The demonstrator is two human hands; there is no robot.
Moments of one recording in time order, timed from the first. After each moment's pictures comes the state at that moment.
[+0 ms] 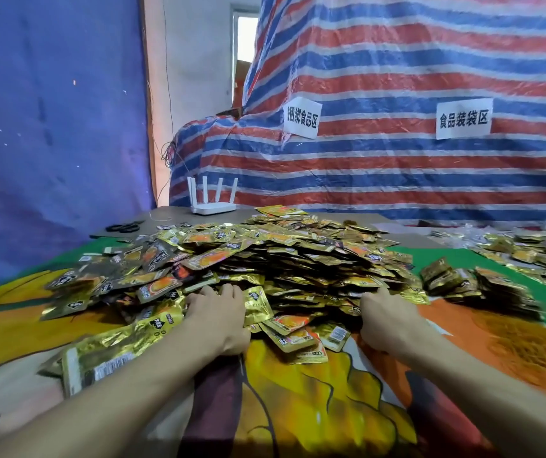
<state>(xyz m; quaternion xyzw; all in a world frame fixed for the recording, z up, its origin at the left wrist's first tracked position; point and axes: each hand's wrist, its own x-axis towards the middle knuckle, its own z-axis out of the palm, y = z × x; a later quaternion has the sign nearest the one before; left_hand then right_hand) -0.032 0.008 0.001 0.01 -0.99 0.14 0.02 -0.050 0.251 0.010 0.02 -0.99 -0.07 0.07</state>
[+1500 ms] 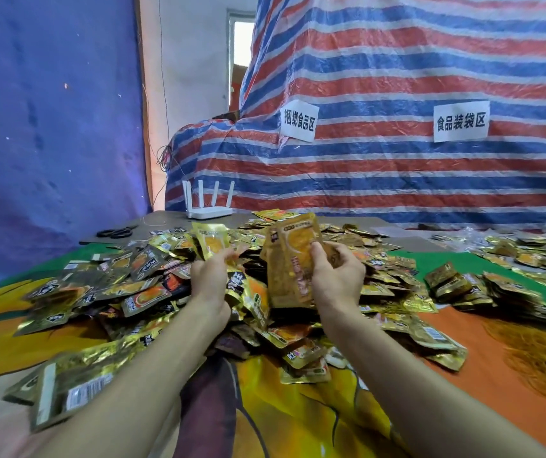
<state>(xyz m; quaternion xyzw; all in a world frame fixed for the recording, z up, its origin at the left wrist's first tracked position) -0.087 0.013 0.019 0.11 -0.53 -0.82 0.21 -0.099 0.166 0.017 0.01 -0.63 0.71 0.30</state>
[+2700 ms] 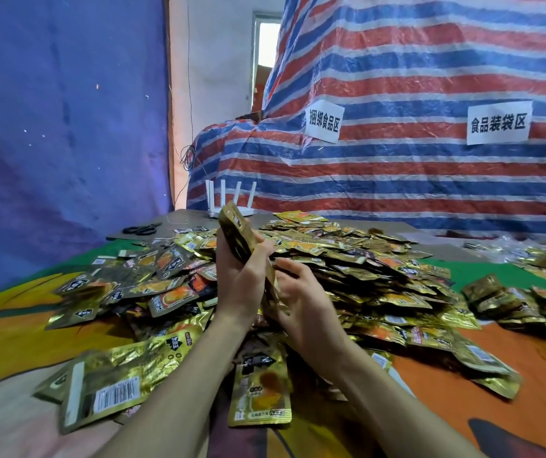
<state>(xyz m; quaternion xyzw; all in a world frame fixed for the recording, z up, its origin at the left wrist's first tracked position) -0.085 0.008 0.016 -0.11 -0.56 -0.73 0.39 -0.074 0.115 -0.002 0.22 -0.56 0.80 -0.07</state>
